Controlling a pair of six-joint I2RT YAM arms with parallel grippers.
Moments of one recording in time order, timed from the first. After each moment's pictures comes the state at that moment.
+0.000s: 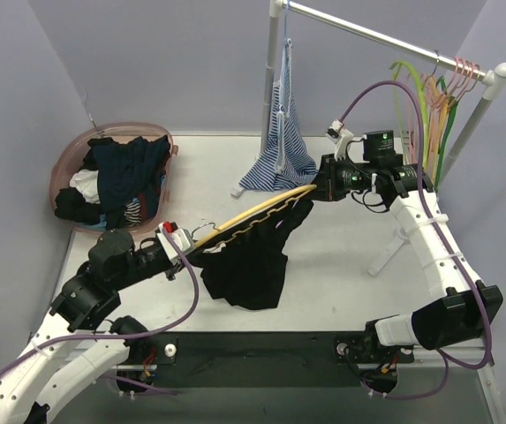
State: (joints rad) left arm -0.64 0.56 0.80 -0.50 0.34 0.29; right arm 0.22 1.37 1.39 -0.77 -0.71 0.06
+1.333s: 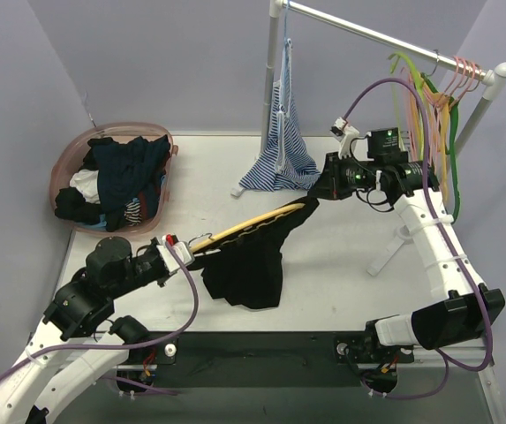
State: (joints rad) left arm -0.65 0.50 0.81 -0.65 0.24 0.44; right arm 0.20 1.36 1.45 -0.86 -0.64 0.02
